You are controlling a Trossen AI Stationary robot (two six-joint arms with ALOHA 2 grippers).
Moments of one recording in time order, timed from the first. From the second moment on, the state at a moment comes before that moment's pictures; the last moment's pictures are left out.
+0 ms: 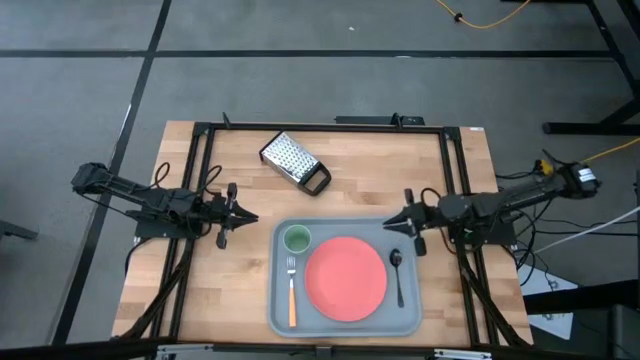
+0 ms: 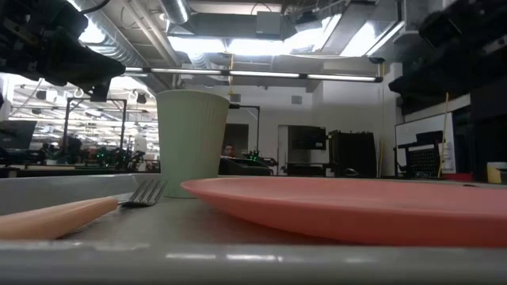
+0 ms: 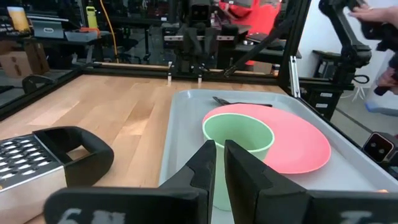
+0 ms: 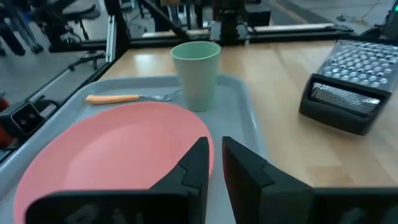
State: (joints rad) left arm -0.26 0.27 0.01 0.22 -0.22 -0.10; right arm 0.22 0.72 0.16 0.29 0.10 0.11
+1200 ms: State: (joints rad) left arm -0.26 0.27 0.01 0.22 -0.22 -0.10; right arm 0.12 0.00 0.01 0.03 0.05 0.07
